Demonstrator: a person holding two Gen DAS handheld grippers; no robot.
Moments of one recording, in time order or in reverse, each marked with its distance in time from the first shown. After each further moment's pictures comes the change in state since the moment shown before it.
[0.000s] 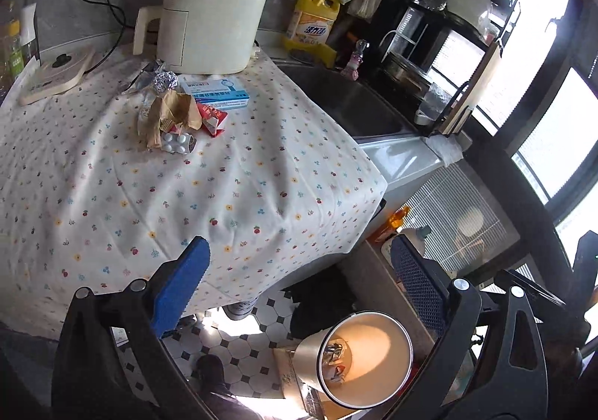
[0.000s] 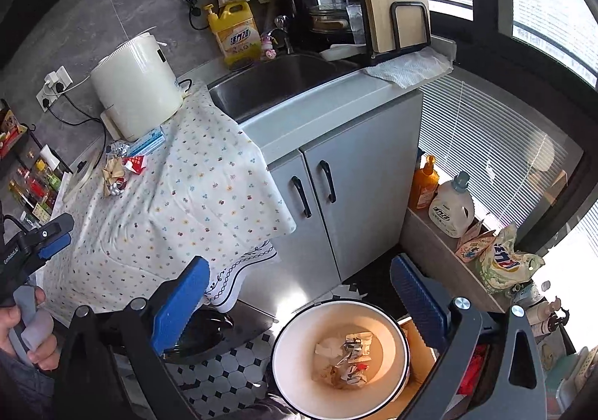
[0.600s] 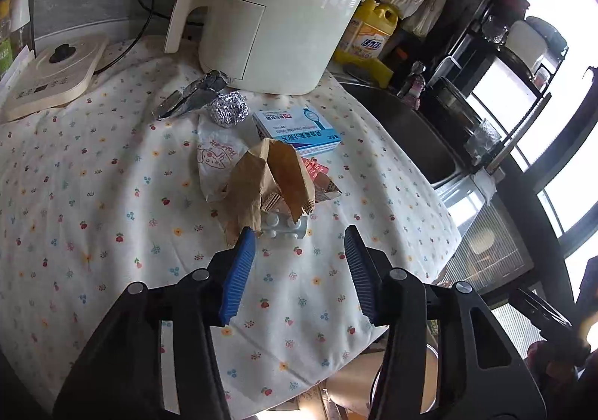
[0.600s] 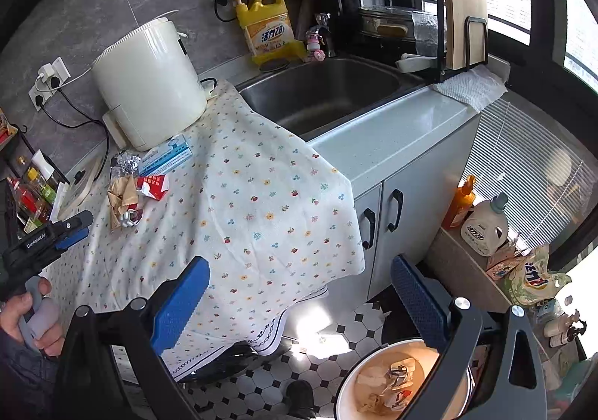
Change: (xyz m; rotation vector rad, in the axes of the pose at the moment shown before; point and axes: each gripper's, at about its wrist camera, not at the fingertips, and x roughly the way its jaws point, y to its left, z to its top) left arm 0.070 0.139 0.087 -0.053 0.036 -0.016; right arm 0.085 0.121 0.034 -0.021 -0.005 -0.015
